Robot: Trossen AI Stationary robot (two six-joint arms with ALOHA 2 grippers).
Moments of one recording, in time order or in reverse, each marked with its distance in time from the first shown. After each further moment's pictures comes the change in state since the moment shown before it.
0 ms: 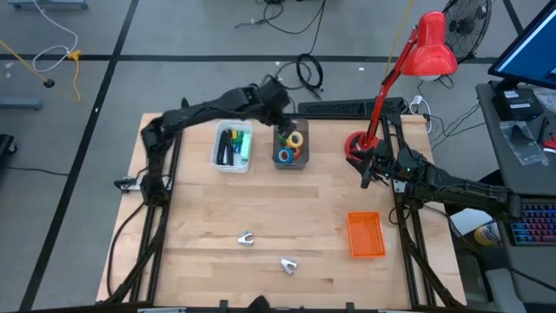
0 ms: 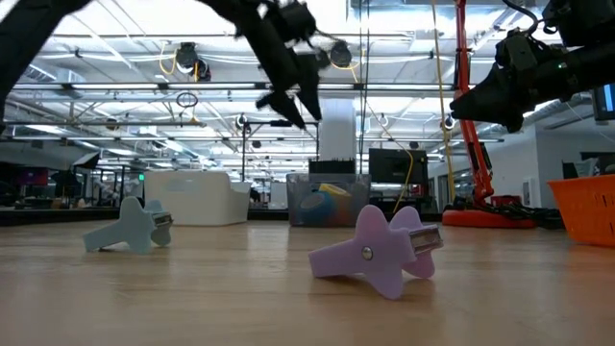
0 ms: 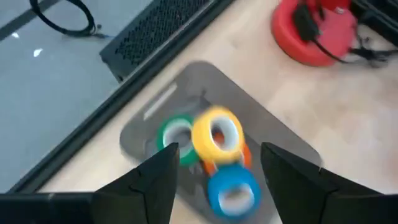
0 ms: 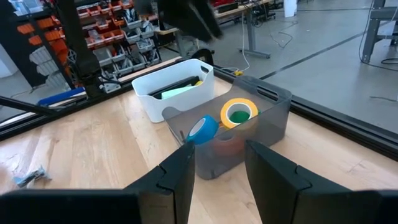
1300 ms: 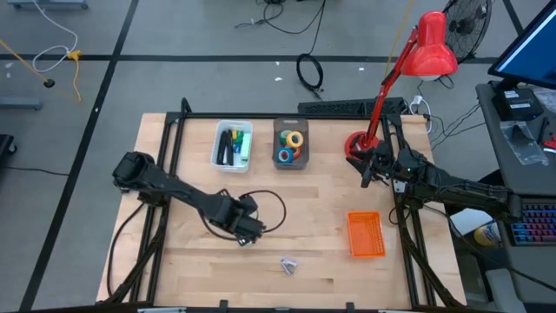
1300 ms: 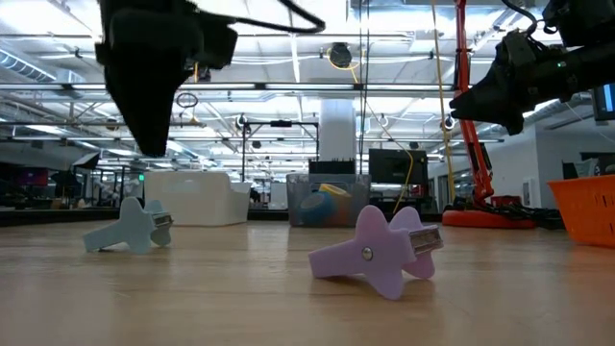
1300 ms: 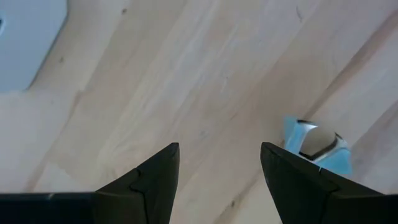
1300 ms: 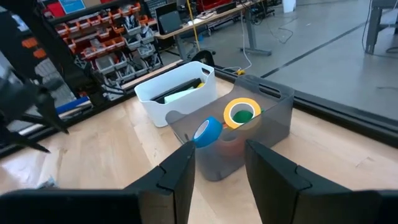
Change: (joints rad) left arm -0.832 -0.174 -0.473 -0.395 -0.217 -0.730; right arm 0.000 0.000 0.000 0.007 0.000 0.066
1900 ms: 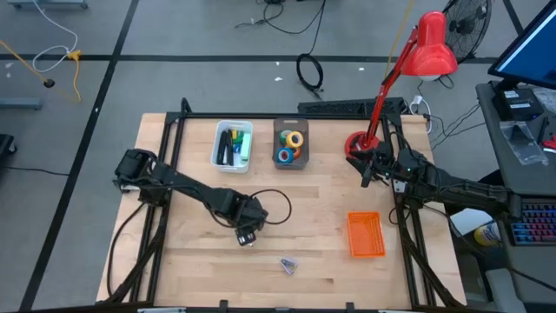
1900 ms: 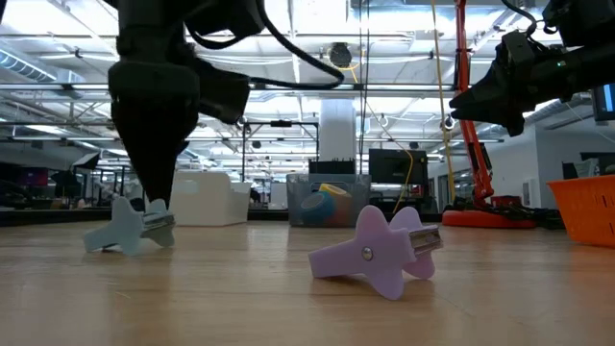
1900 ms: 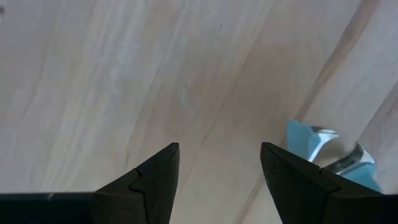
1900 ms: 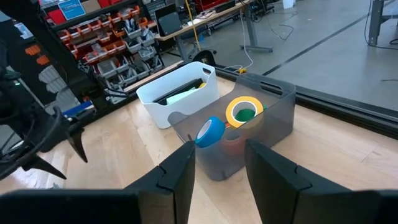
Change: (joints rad) left arm 0.095 0.000 -0.204 0.349 0.192 0.280; right arm 0.000 0.000 0.000 0.000 -0.003 0.041
